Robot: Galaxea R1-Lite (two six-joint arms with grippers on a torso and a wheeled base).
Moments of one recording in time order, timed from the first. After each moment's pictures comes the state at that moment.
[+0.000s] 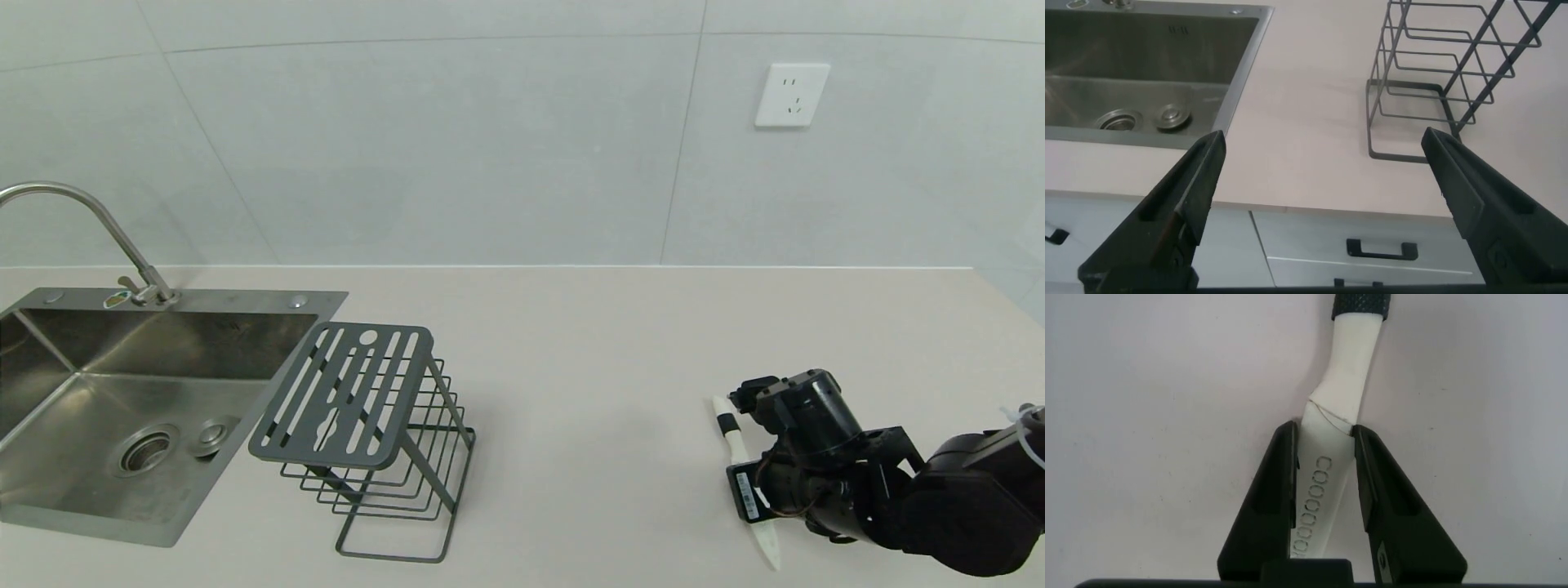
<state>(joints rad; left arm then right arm) 0.00 0.00 0.00 0.00 0.02 -0.03 0.54 1.86 -0.65 -0.38 -0.31 0.23</state>
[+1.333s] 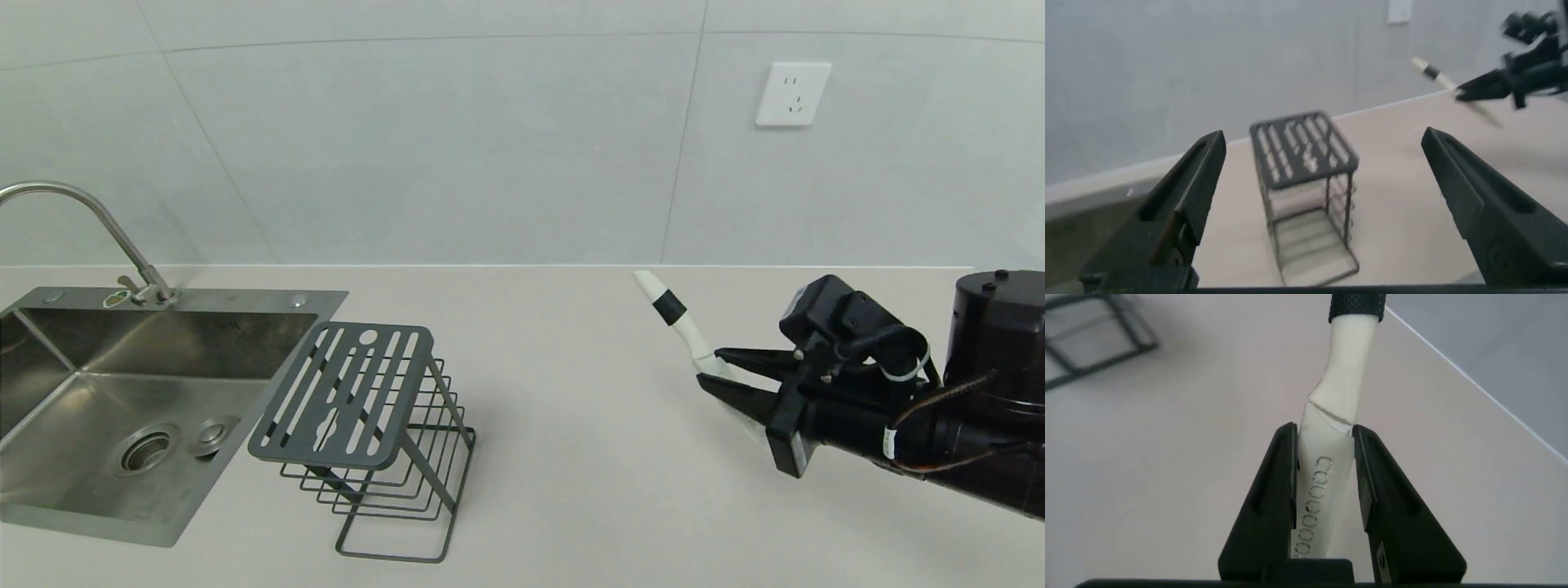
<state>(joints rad) -0.08 0.33 -0.21 -0.51 -0.42 -0.02 0.60 1.50 -0.60 -0.69 0.09 -0.41</state>
